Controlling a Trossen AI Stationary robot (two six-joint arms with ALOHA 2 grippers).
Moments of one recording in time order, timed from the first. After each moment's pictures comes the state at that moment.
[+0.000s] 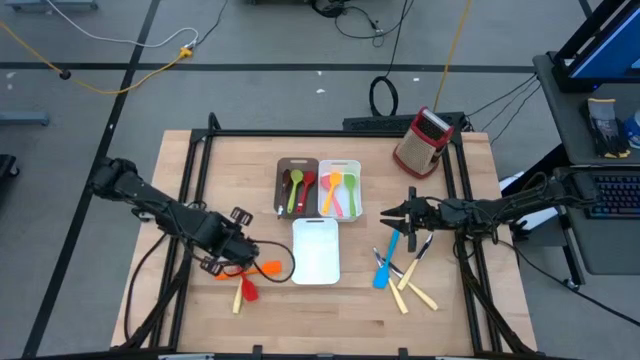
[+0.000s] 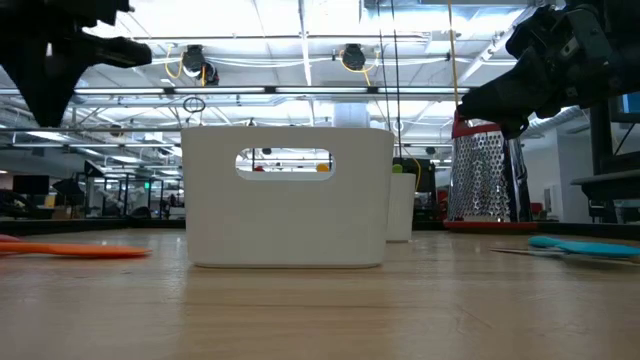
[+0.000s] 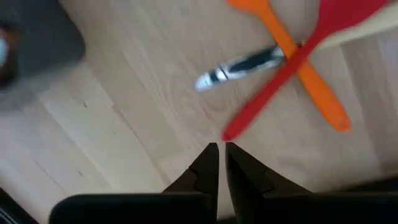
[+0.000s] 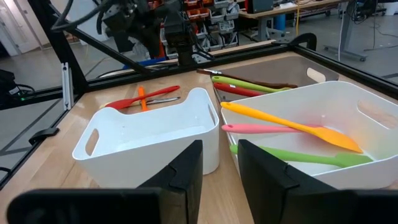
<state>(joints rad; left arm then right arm) -0.45 1.40 1.08 -1.32 -0.13 0.04 0.16 0.75 0.14 0.45 0.23 0.24</state>
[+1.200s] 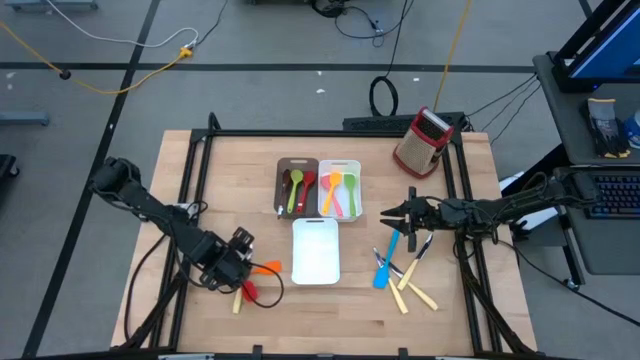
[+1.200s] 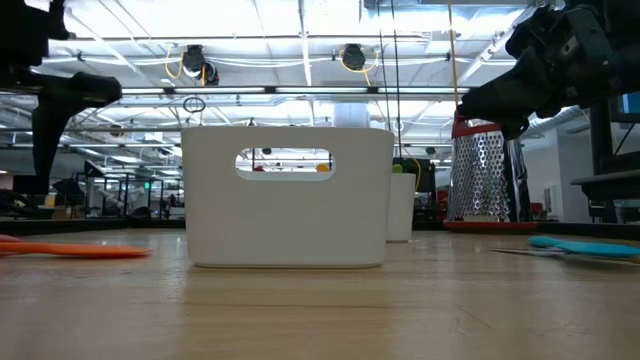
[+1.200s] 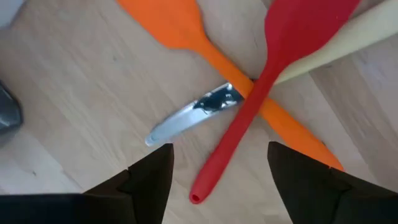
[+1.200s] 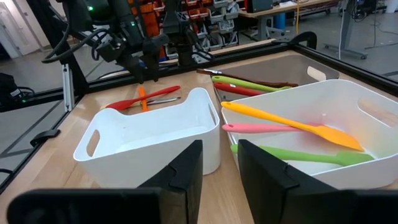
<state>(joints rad) -0.61 1.40 0.84 -0.96 -0.14 0.04 0.16 0.75 0.14 0.45 0.23 0.25</state>
